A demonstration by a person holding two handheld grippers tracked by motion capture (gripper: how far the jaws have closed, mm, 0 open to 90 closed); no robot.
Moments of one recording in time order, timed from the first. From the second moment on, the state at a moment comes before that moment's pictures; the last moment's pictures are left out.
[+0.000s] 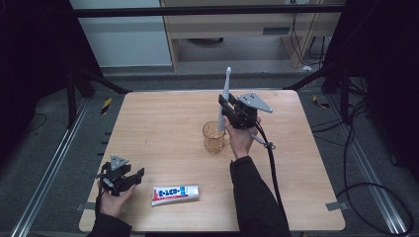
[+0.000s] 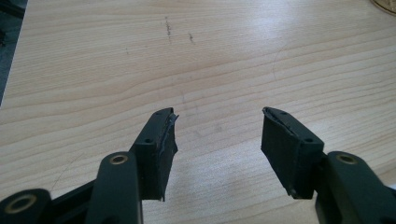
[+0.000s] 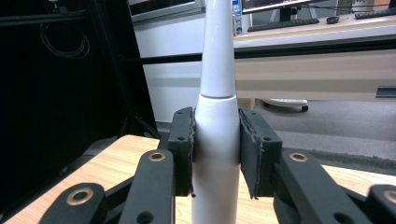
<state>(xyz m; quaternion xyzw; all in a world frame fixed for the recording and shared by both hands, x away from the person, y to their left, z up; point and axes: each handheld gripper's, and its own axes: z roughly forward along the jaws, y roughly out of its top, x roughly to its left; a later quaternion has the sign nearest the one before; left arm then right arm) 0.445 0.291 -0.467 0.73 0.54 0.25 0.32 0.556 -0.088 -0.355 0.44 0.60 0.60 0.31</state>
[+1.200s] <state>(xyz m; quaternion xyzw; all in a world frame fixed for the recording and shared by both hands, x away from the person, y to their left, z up) 0.444 0.290 -0.467 0.74 0.54 0.25 0.32 0.563 -0.079 -0.405 0.45 0.63 0.56 0.29</state>
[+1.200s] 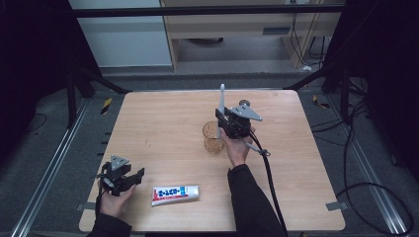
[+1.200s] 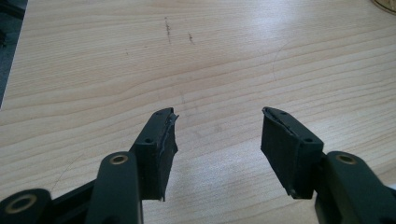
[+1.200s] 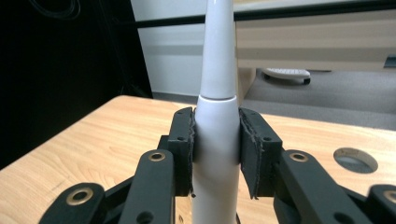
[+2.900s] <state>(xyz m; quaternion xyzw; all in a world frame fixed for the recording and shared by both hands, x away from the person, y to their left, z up) 0.444 0.288 -0.470 0.74 0.54 0.24 0.32 0.554 -0.080 -0.427 0.45 0.70 0.50 0.25</state>
